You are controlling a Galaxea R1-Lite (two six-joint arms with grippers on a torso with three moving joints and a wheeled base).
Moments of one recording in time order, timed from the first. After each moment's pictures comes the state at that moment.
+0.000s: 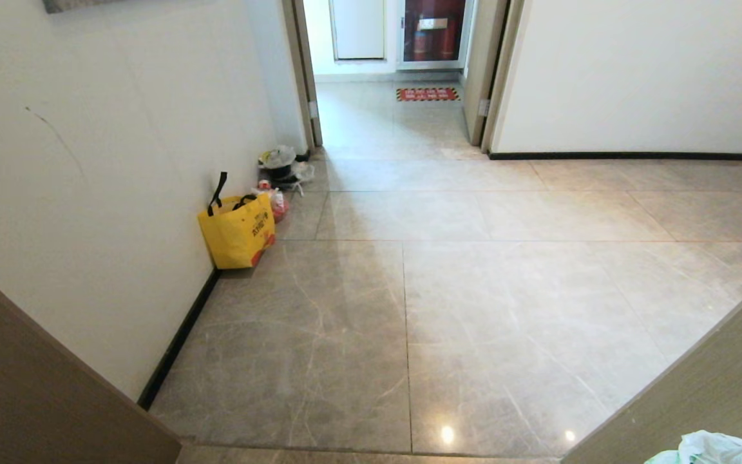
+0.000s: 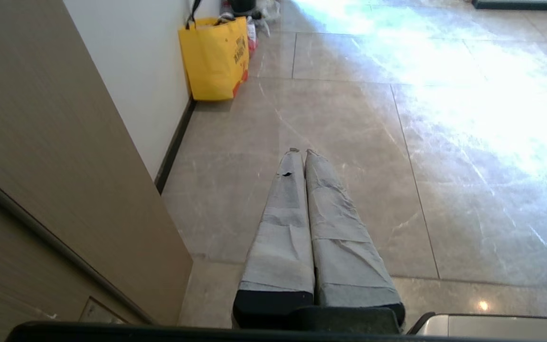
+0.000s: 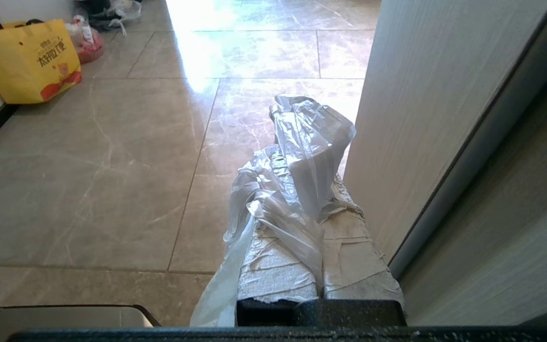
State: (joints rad) left arm 0.00 0.00 0.00 0.00 0.00 -0.01; right arm 0.00 0.00 0.00 -0.01 0.00 -0.02
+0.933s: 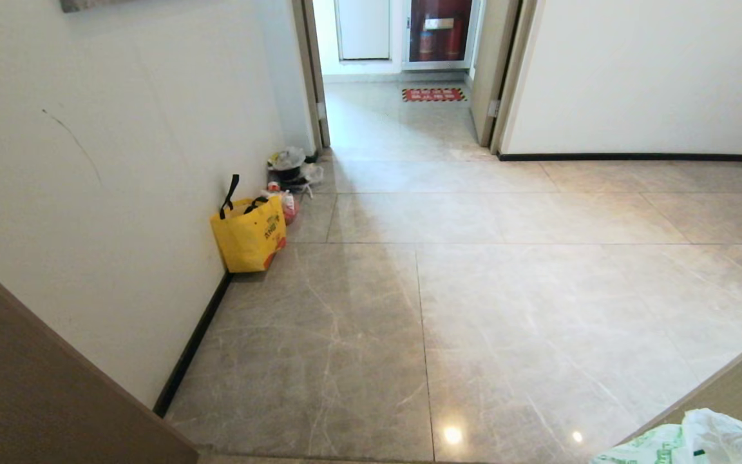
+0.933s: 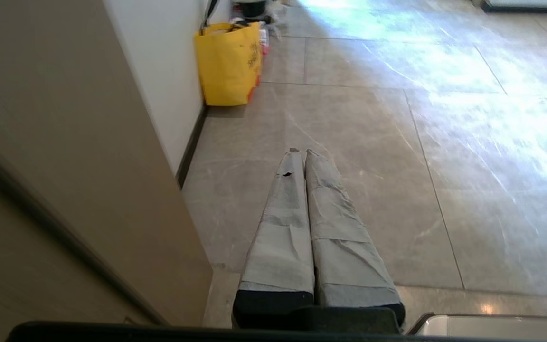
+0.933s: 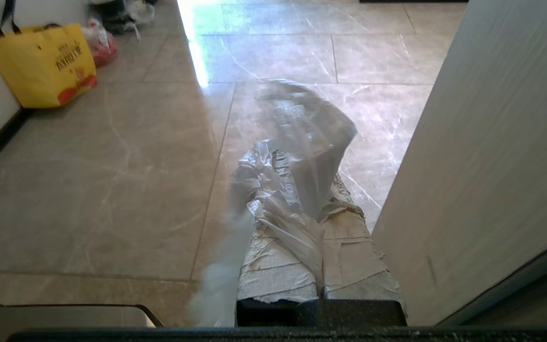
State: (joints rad) left arm 0.00 0.00 0.00 0.00 0.00 0.00; right arm 0.00 0.00 0.00 -0.01 0.00 -0.01
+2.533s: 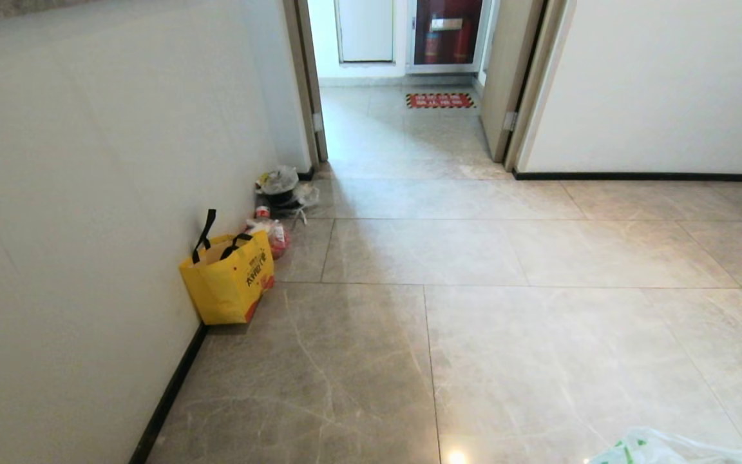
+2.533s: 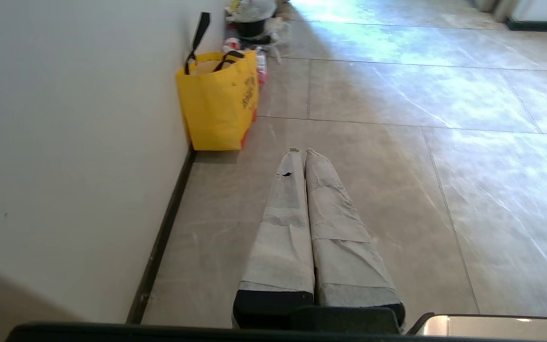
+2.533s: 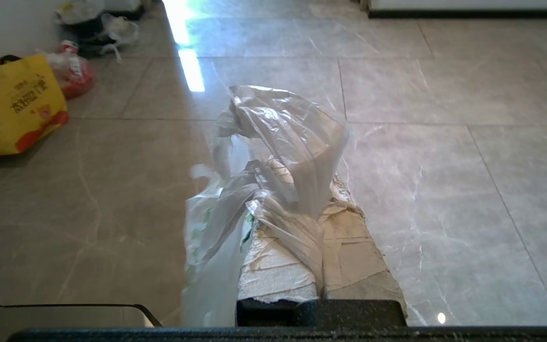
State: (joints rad) left arm 0.00 0.00 0.00 0.00 0.00 -0.01; right arm 0.00 0.00 0.00 -0.01 0.00 -0.02
